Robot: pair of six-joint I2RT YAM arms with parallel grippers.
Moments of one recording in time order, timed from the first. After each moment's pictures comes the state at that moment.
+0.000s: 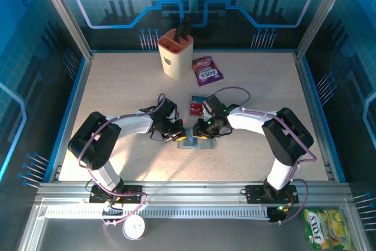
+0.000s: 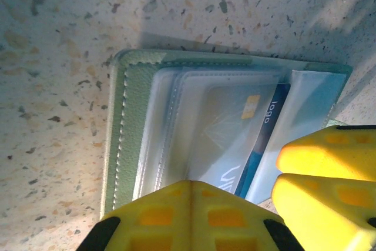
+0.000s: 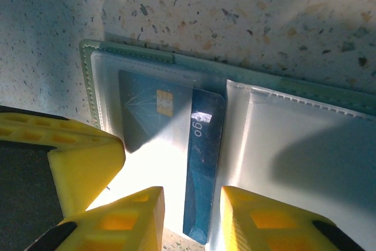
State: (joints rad) left arm -0.54 1.69 0.84 -0.30 0.47 -0.90; right arm 0.65 1.75 0.97 -0.39 -0.42 0.74
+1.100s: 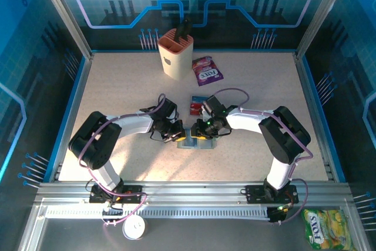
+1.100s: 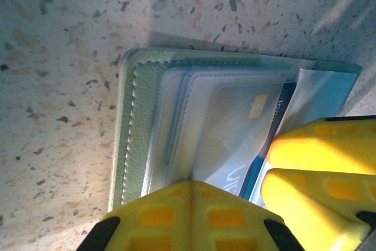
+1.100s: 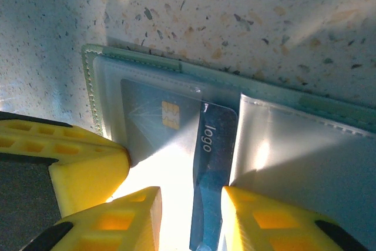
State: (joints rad) left arm -0.54 1.69 0.84 -0.31 0.47 -0.90; right arm 0.65 1.78 0.96 -0.33 -0.46 0.74
